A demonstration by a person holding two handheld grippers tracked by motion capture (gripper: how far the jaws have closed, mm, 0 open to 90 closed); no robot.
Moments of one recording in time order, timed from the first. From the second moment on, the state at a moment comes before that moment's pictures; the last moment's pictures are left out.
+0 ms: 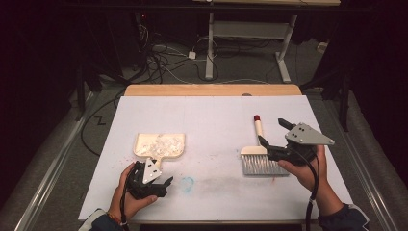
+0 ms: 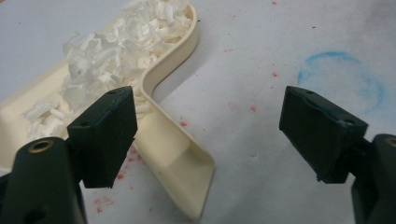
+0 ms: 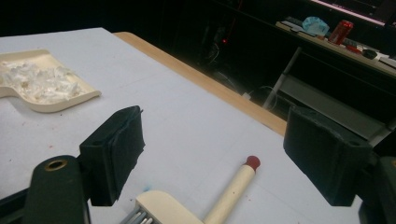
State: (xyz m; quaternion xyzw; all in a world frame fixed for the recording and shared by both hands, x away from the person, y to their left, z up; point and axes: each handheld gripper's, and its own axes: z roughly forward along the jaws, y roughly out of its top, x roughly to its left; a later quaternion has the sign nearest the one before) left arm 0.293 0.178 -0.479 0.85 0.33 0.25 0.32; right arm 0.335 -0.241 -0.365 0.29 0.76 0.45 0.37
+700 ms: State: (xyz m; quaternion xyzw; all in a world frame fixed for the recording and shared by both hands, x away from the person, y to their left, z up) left arm 0.293 0.177 -0.480 0.85 0.32 0.25 0.32; right arm 0.314 -0.262 -0.385 0.29 0.77 0.43 0.38
